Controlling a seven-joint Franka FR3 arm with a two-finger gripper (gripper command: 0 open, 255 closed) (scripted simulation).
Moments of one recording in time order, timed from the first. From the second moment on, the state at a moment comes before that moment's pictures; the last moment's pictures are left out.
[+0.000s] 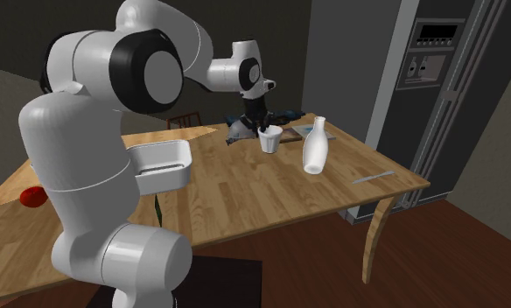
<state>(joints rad) -0.07 0.00 -0.26 -1.95 -0.10 2.15 -0.27</state>
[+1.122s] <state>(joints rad) -0.07 -0.02 -0.26 -1.75 -0.09 1.93 -0.29</state>
